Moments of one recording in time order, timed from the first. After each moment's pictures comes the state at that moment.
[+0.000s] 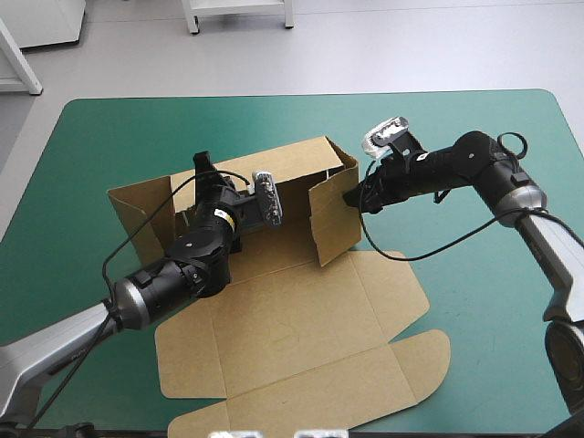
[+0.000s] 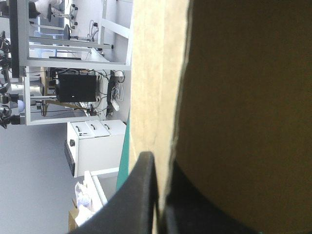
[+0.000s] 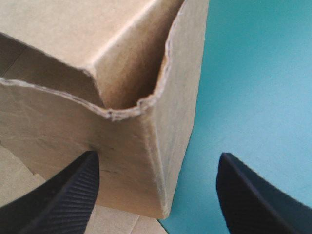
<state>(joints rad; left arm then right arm) -0.80 1.45 -1.05 1.19 0.73 -0.17 0.22 1.65 -1.40 0.71 0.87 -0.85</state>
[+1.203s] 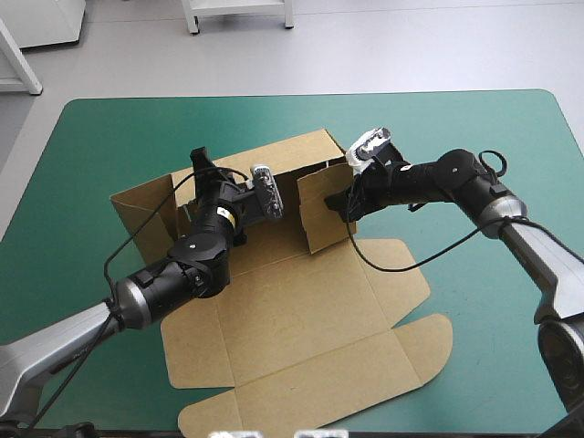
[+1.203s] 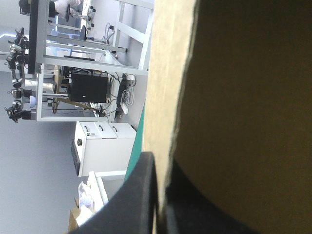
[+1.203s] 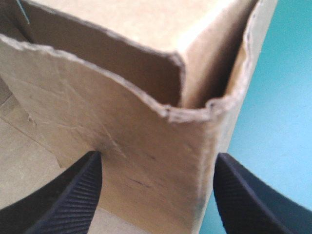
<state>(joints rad) -0.80 1.45 -1.05 1.32 0.72 -0.32 0.28 1.67 -1.30 0.91 0.70 -1.07</state>
